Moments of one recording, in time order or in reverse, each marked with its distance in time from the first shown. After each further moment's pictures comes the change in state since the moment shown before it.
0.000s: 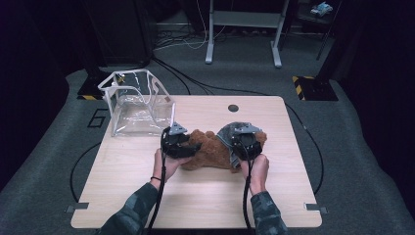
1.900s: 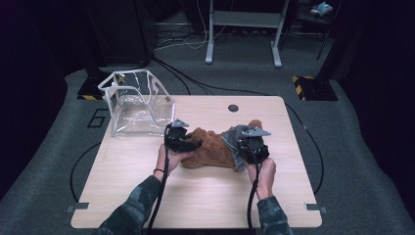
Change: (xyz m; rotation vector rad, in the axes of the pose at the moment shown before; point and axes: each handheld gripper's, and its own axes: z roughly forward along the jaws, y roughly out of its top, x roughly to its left) left arm 0.017 0.005 0.029 0.065 -0.066 -0.072; right arm -0.010 -0.009 -0.017 -0.007 0.033 0.002
